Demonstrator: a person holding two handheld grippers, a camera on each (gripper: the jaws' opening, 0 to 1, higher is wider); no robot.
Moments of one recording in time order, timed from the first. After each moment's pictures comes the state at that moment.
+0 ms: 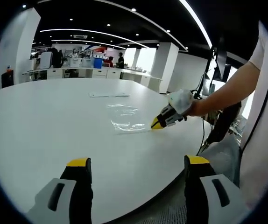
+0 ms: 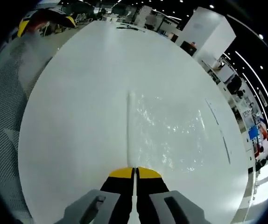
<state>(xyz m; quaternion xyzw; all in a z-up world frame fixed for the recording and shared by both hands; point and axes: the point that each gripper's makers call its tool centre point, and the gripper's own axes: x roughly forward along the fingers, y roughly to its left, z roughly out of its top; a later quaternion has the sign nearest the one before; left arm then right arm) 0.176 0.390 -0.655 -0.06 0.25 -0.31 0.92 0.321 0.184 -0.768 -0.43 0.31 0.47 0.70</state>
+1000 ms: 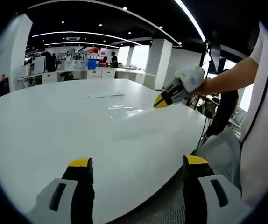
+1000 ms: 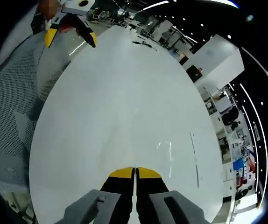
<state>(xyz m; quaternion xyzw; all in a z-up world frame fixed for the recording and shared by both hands) 0.171 0.383 -0.654 -0.03 0.25 -0.33 0.91 0.312 0.186 -0.676 -0.50 0.20 0.50 0.68</state>
